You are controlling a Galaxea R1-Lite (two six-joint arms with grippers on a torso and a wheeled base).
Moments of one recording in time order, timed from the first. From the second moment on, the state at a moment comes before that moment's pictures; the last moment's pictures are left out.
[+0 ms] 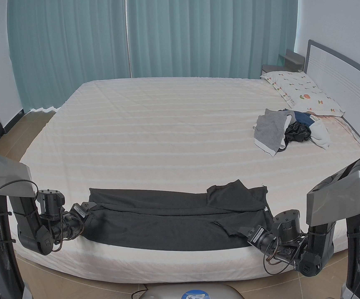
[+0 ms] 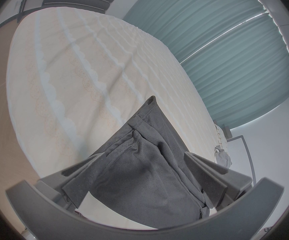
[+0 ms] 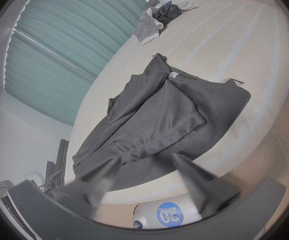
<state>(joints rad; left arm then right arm) 0.02 2.29 -0.38 -1.29 -0.13 -0.93 0.50 2.36 -0.29 -1.44 -0.12 1.02</state>
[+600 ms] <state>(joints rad) 0.02 2.29 -0.31 -1.38 -0.12 -0.71 0.36 2.23 -0.29 -1.45 -0.11 0.94</state>
